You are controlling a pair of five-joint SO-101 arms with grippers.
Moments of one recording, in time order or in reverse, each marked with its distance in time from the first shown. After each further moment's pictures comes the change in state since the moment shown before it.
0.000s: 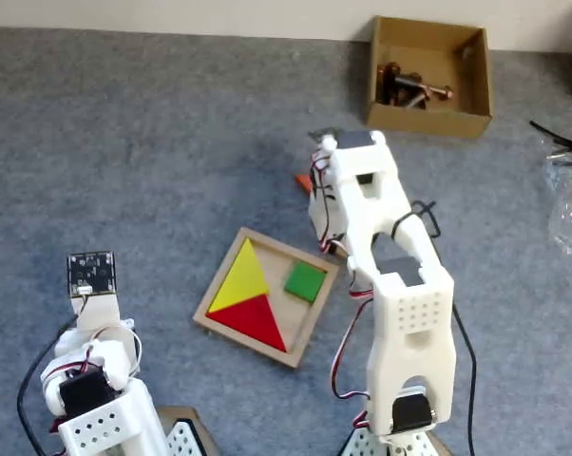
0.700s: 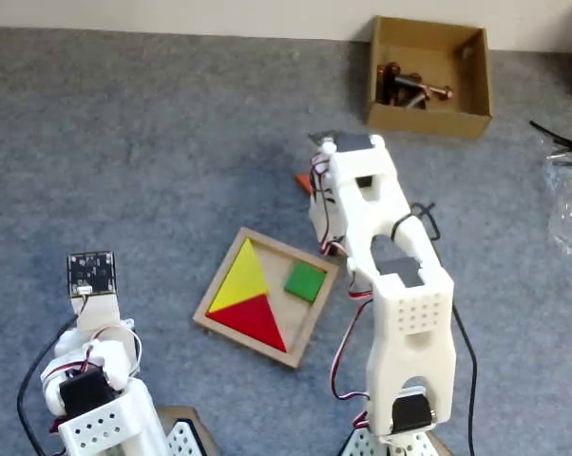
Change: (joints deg) left arm 0.0 0.0 0.0 0.0 0.0; right arm -0.3 0.0 2.4 -2.5 0.0
